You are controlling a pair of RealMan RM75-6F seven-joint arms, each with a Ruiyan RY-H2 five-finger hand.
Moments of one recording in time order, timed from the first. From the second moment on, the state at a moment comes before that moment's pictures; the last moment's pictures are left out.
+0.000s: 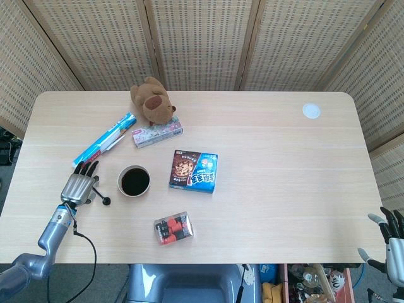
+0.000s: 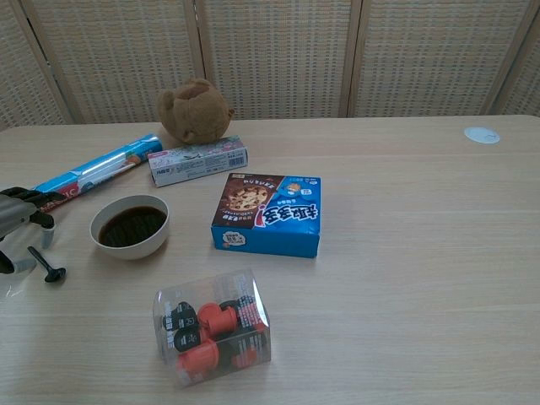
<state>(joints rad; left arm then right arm) -0.52 -1.71 0.00 -0.76 1.34 0.93 0.12 -0.11 -1.19 0.04 -1.51 -1.50 1.61 0.05</state>
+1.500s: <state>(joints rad) -0.50 -1.72 -0.03 -0.74 1.34 0.88 0.13 -0.13 -1.19 0.04 -1.51 -1.49 1.62 0.05</state>
